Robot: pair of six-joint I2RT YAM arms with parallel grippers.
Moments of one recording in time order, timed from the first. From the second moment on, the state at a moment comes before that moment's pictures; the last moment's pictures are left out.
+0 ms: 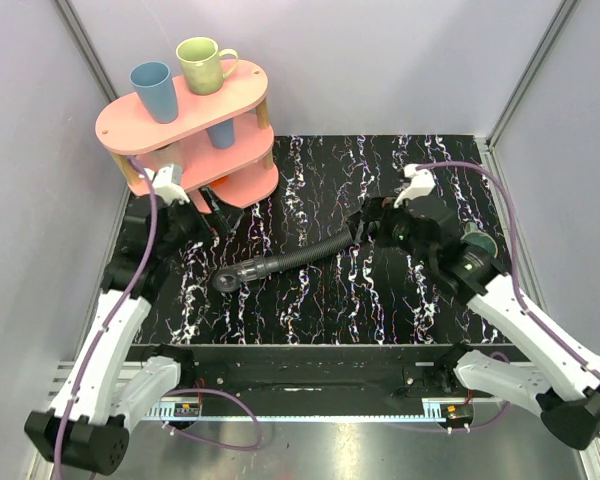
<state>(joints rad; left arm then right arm) -0.18 0.89 0.91 -0.42 0.23 -0.52 0.67 1.00 1.02 -0.39 0.15 0.50</state>
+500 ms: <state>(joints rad) -0.21 0.75 0.94 -0.15 0.48 -0.52 0.67 0.78 1.15 -0.36 0.17 0.50</state>
